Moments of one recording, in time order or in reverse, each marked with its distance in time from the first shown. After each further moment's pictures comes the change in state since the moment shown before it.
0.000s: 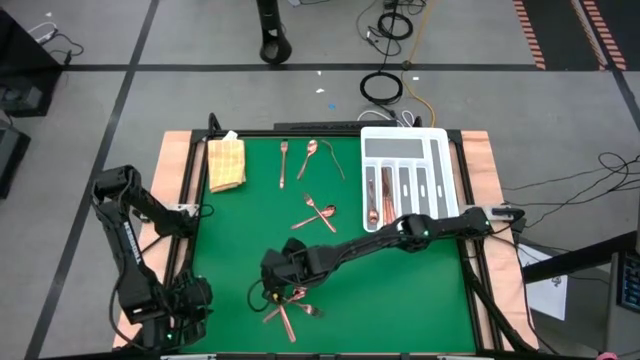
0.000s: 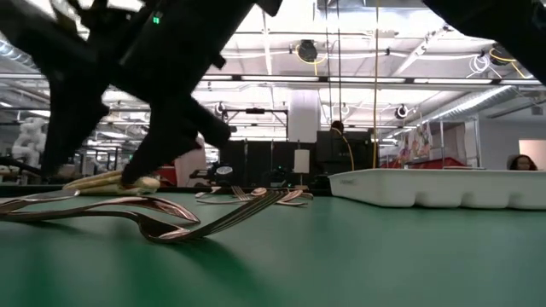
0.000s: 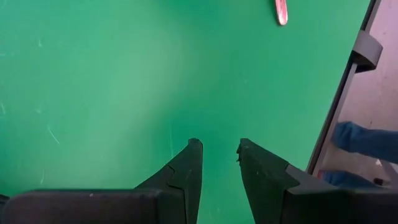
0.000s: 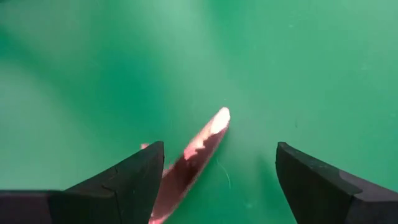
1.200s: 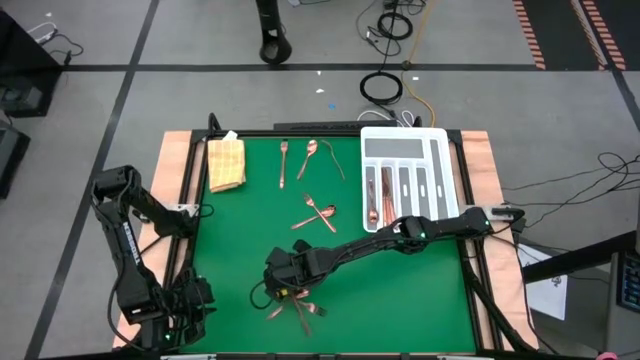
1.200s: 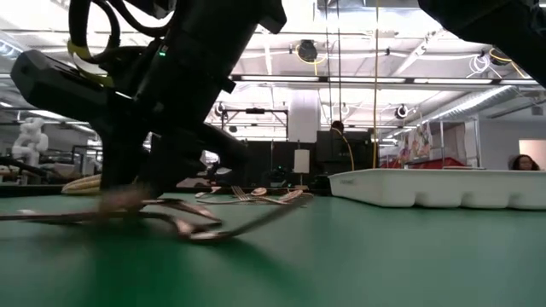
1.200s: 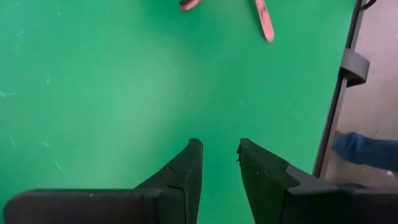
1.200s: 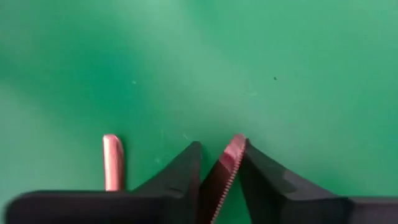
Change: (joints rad) left arm -0.013 0.001 0.000 -0.005 -0.097 0.055; right arm 0.004 0.057 0.001 -0.123 -0.014 0.155
